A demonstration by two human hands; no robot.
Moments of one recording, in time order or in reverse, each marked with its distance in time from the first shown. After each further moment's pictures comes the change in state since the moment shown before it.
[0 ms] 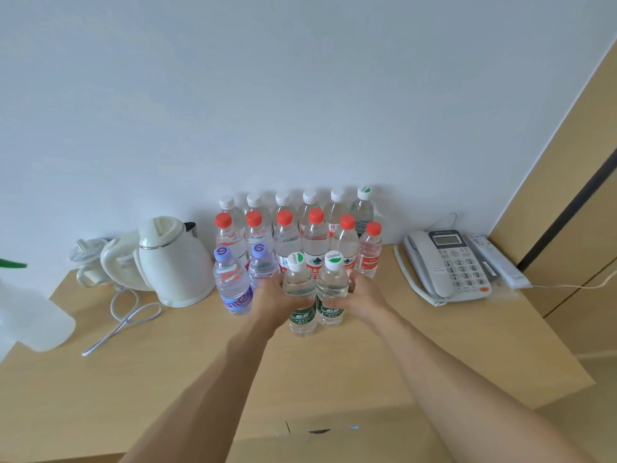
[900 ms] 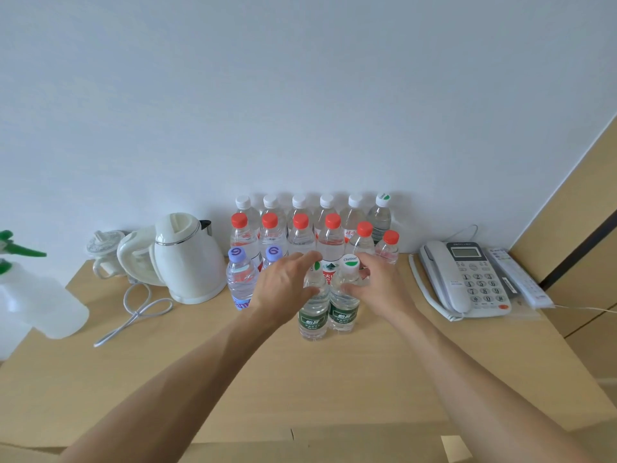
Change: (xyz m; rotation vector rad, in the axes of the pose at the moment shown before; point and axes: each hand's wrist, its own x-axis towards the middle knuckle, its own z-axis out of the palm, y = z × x) left_hand -0.011 0.044 -0.028 0.727 0.136 0.544; right_hand -0.003 -0.045 -0.021 -0.384 0.136 -0.361
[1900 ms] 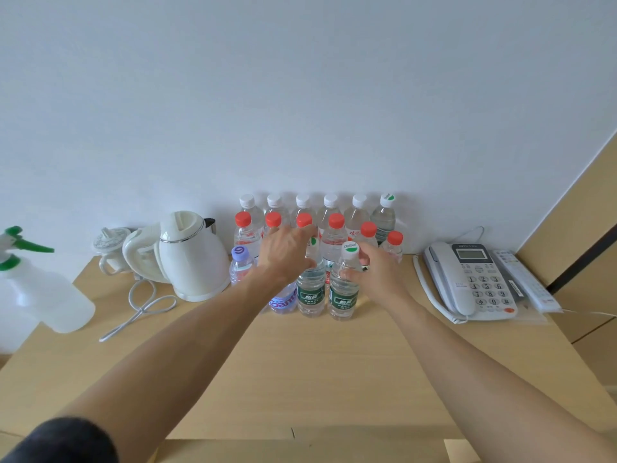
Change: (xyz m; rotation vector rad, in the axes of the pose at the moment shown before) left_hand 0.061 -0.016 -0.004 0.234 -0.010 -0.058; right_hand 0.023 -0.006 0.004 0.147 0.025 0.038
